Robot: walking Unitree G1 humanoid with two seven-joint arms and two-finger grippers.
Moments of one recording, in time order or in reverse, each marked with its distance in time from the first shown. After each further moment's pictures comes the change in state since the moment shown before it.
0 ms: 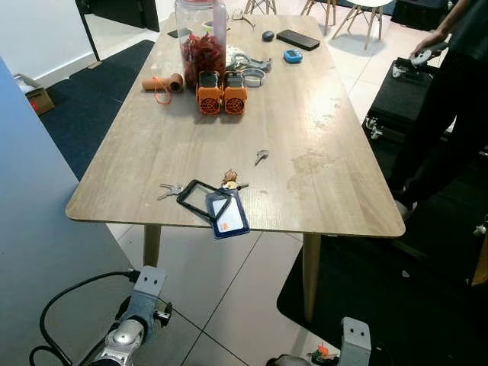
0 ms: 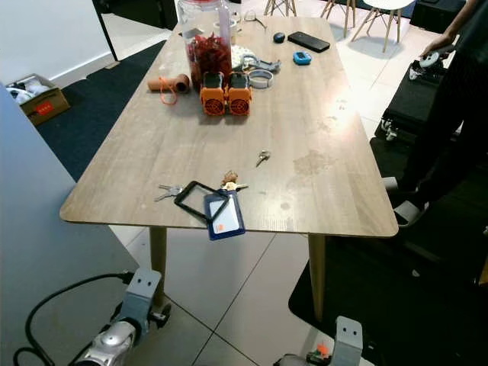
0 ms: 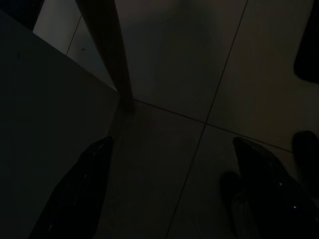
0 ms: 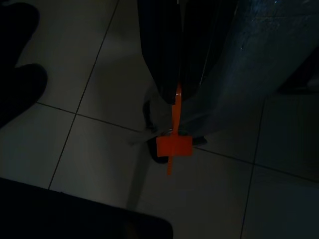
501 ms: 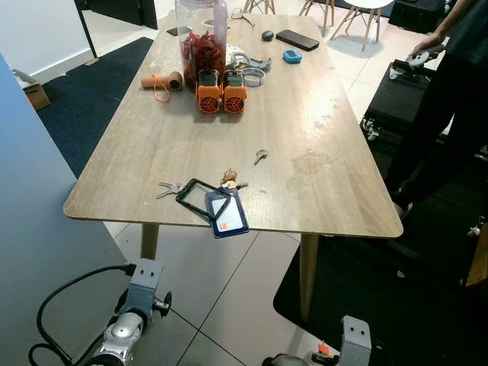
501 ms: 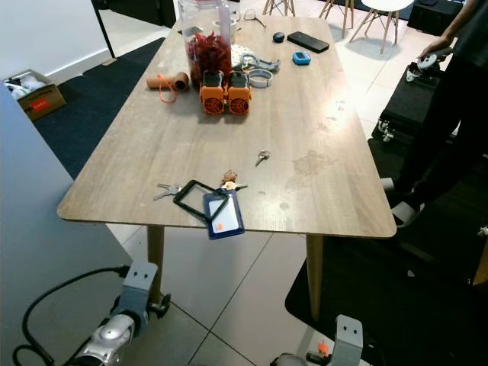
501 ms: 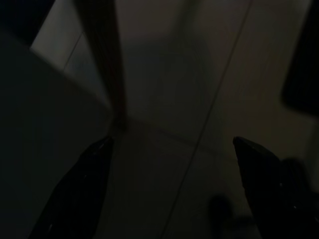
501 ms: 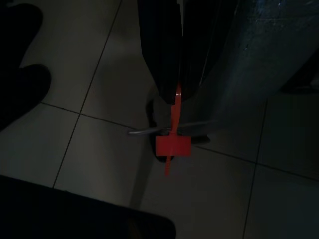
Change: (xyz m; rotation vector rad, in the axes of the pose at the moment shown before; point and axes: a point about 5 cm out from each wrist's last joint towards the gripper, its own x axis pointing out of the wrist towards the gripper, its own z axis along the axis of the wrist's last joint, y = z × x) left arm 0.002 0.006 0.022 -0.080 -0.134 -0.023; right arm 0.000 0.000 0.002 0.001 0.000 0.009
